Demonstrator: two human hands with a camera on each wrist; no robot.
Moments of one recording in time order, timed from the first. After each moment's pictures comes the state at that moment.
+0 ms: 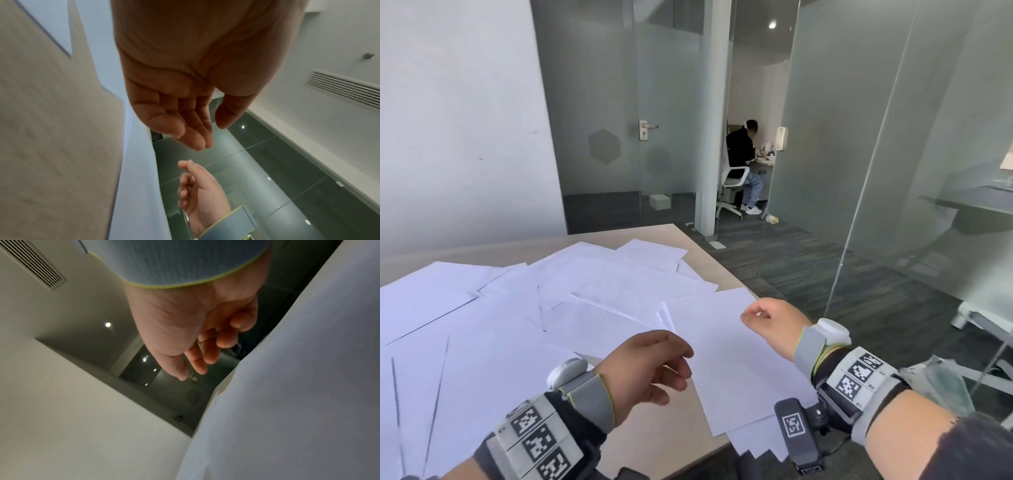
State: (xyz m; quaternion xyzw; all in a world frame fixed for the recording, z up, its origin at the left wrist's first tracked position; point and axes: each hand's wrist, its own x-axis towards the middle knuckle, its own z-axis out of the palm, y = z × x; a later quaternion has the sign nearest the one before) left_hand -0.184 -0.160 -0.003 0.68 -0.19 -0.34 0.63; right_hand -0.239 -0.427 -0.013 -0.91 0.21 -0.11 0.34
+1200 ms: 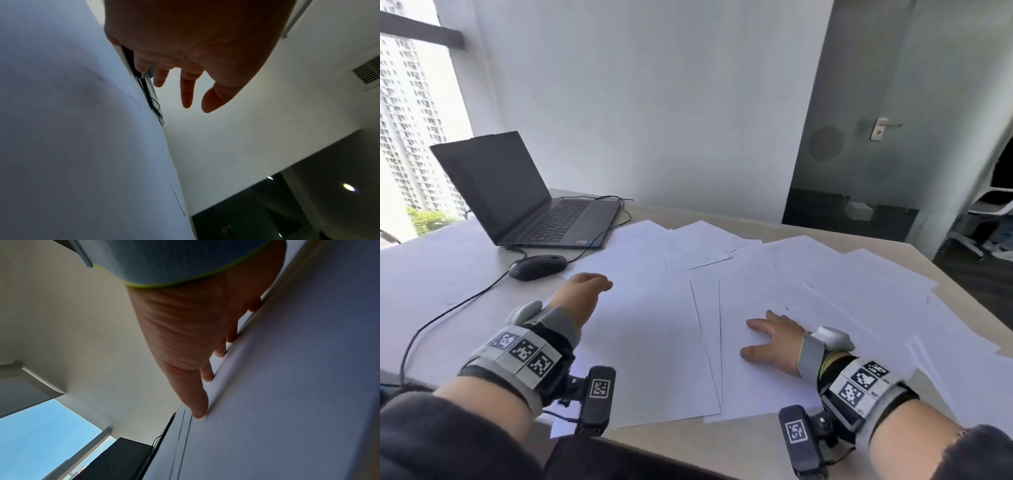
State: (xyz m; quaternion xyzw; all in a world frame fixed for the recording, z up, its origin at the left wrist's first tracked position) left_hand -0.122 0.248 -0.022 0.75 0.25 0.12 0.60; right_hand -0.087 -0.104 -0.046 -0.97 -0.08 0.17 0.16
